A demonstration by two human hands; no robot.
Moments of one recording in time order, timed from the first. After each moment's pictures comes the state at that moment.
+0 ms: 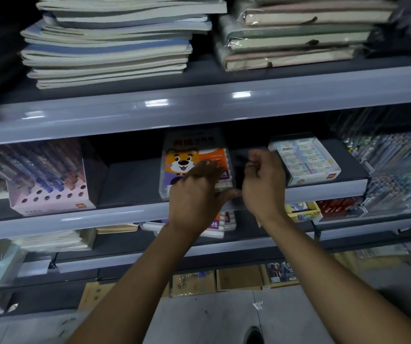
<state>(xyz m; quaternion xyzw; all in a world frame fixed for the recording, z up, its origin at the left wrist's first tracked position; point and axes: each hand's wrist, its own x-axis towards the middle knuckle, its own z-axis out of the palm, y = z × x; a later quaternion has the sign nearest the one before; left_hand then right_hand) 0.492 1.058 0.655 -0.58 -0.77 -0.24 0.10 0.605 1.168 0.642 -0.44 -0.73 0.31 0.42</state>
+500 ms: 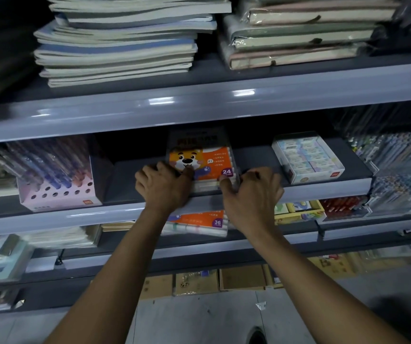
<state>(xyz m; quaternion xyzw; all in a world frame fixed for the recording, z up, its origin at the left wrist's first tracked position) 0.439 1.054 0.664 -0.24 -0.93 -0.24 -0.11 0.599 1.125 0.630 -0.48 -0.81 0.16 0.29</state>
